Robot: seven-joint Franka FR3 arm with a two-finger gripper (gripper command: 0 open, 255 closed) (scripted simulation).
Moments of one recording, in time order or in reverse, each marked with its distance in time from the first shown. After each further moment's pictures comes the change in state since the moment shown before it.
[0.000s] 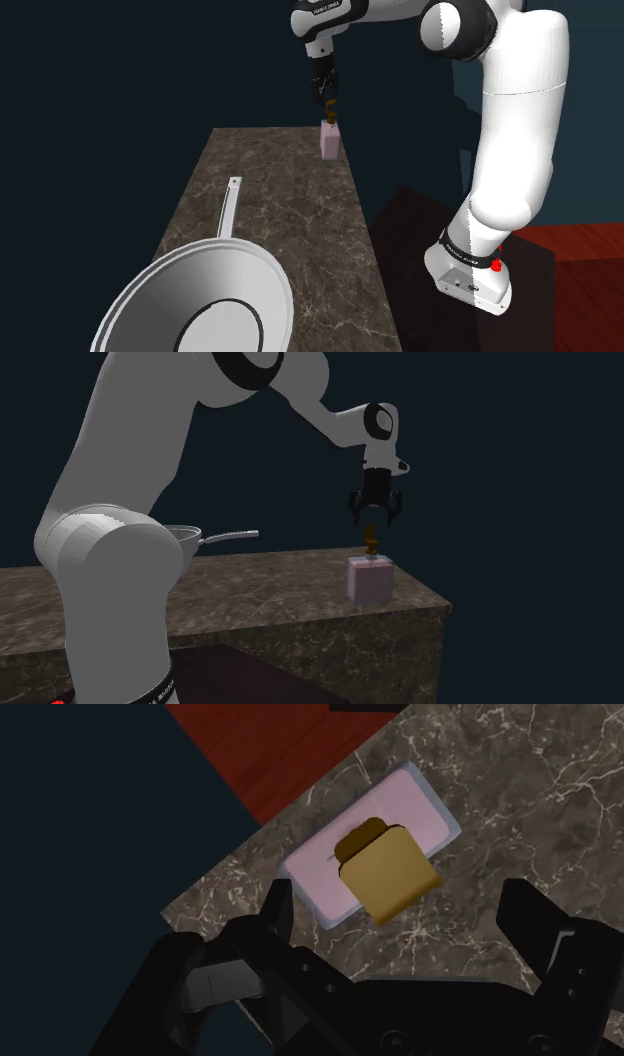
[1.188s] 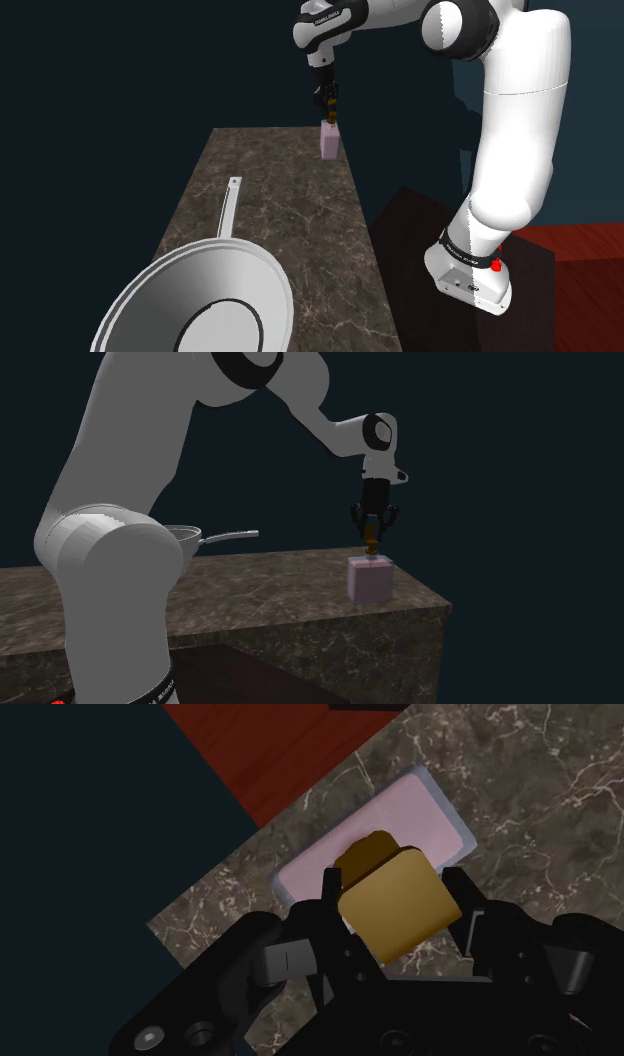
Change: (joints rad) arm 0.001 -0.008 0.000 -0.083 -0.001 0.076 0.002
